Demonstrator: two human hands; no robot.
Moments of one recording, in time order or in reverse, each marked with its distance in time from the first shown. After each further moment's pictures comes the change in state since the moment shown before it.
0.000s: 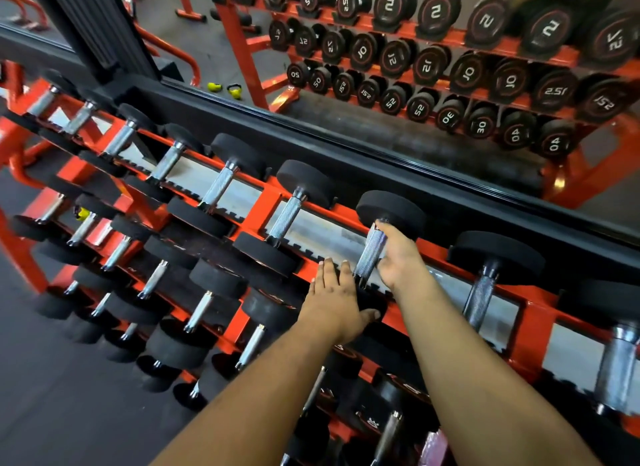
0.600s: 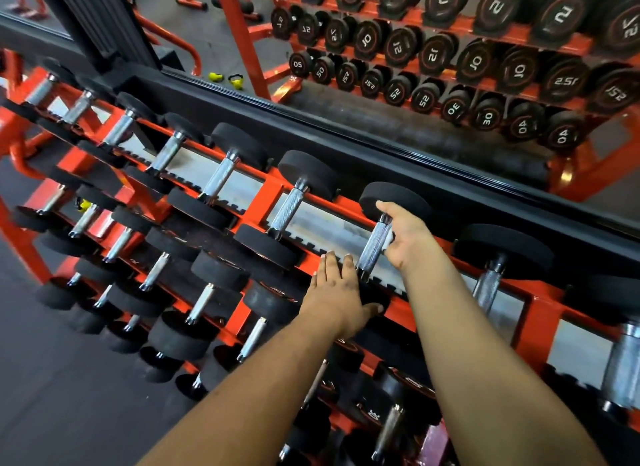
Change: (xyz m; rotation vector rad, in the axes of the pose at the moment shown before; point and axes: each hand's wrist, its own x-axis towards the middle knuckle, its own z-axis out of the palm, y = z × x) left_hand -0.001 0.000 -0.002 -0.017 -0.004 -0.008; right_hand 0.010 -0.021 0.004 -0.134 -0.047 0.056
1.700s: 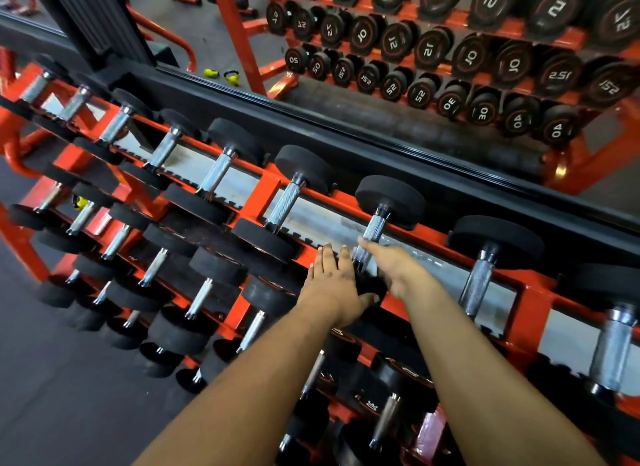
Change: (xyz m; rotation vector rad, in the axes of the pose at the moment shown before) left_hand -0.002 0.001 0.000 -0.008 -0.004 0.000; right_hand -0.020 0.060 -0.023 -0.439 -0.043 0.050
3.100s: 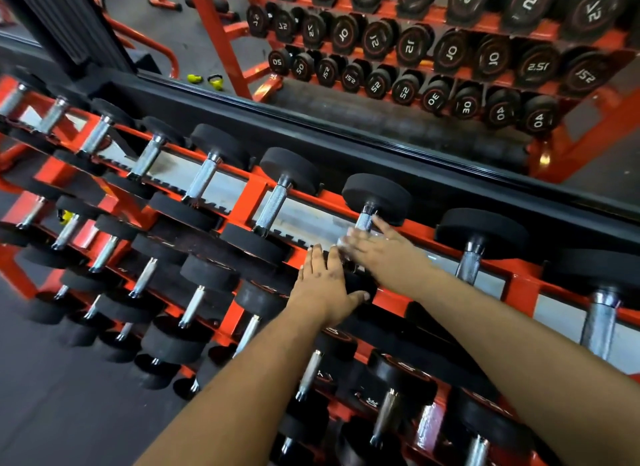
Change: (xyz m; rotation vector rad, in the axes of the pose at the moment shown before) left_hand 0.007 -0.007 0.007 -0.034 0.063 0.030; right_hand -0.004 -0.001 -0.046 -1.961 0.095 -1.121
